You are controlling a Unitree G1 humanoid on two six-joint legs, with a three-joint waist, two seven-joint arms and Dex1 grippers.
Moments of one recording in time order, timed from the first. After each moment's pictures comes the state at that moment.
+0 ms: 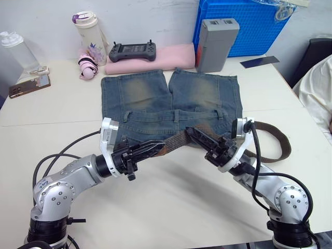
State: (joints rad) left arm -0.19 0.51 0.18 -0.50 -1.20 0.90 -0.53; right arm -0.18 -0.38 -0.08 -0.47 1.67 0.75 0.06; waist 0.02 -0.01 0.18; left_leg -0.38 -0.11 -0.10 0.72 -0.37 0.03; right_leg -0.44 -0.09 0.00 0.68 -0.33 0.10
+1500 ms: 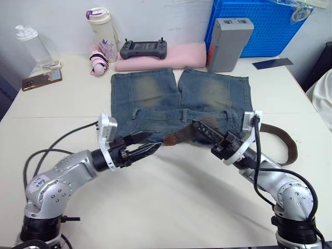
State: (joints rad) left arm -0.26 0.72 0.01 -0.37 -0.69 0.54 -0.66; right arm -0.19 -0.45 -0.22 -0.44 1.58 0.72 0.07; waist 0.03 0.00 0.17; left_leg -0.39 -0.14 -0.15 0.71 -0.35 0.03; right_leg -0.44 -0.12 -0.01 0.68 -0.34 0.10
